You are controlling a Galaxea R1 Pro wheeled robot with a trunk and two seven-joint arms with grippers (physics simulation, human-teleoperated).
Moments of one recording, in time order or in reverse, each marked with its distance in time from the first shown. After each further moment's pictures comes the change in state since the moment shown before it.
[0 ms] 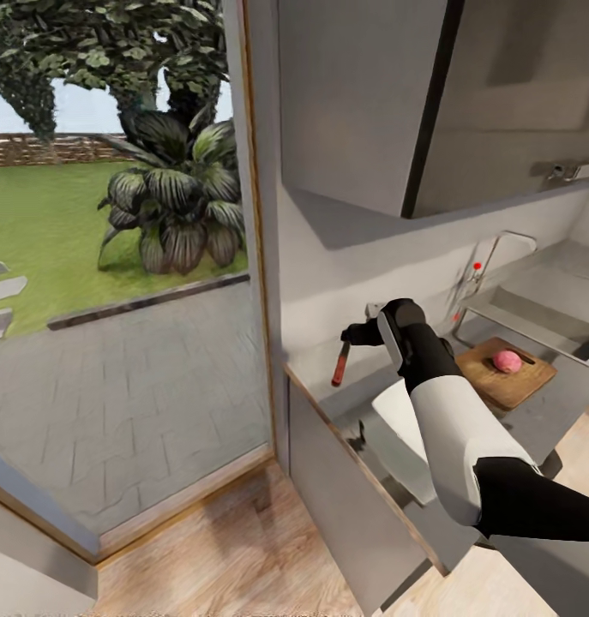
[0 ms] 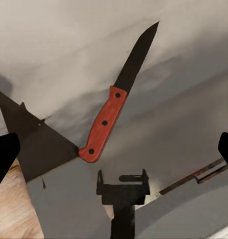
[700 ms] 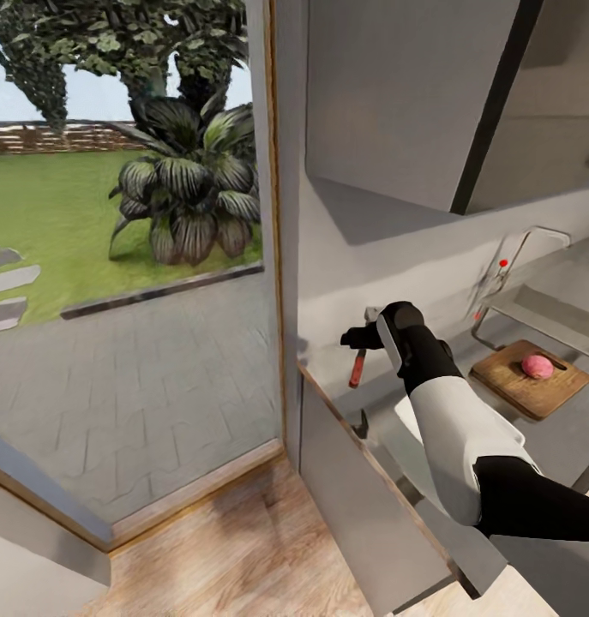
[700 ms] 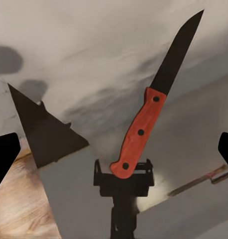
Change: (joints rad) left arm 0.000 0.000 0.000 0.009 0.000 0.000 0.000; right arm 0.000 -0.002 -0.001 0.028 -0.001 -0.001 0.000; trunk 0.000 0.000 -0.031
